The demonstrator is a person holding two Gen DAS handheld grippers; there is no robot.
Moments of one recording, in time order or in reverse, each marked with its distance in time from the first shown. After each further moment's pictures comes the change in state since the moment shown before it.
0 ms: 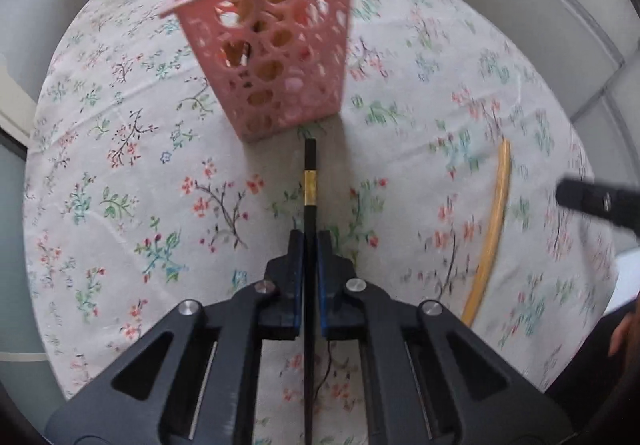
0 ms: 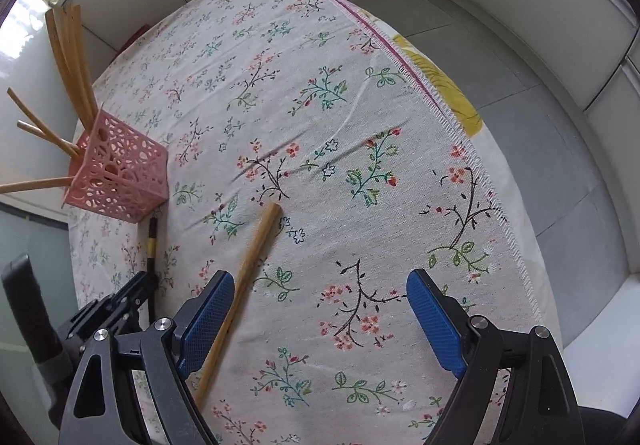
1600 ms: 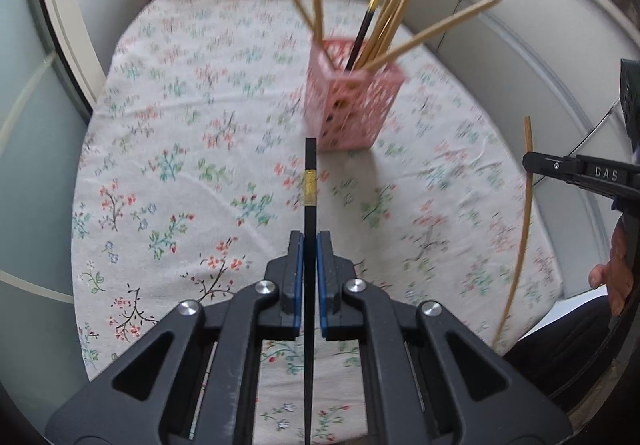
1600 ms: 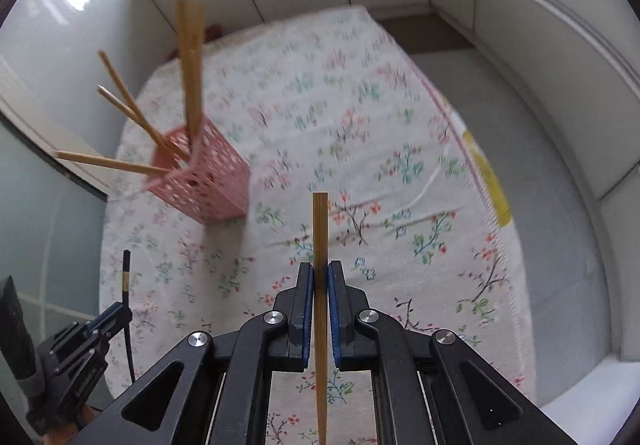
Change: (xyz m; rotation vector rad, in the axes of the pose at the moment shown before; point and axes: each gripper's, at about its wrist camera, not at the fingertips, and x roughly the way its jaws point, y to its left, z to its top) left arm -0.106 0.060 -0.053 -0.189 -0.204 -0.097; right arm -0.075 0.048 -0.008 -0.257 -0.192 0.080
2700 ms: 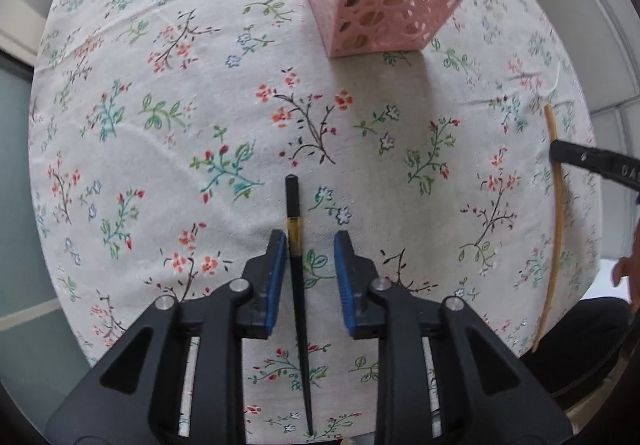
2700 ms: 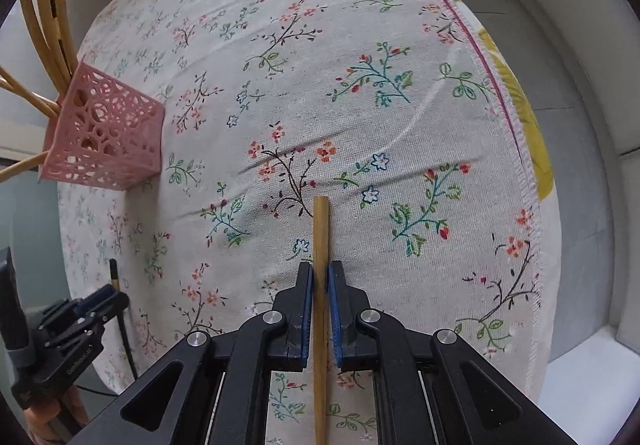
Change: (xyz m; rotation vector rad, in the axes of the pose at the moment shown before) left arm 0.120 -0.002 0.028 0.058 0.501 0.114; right arm 0.118 -0.041 0.018 0.066 0.430 -0.066
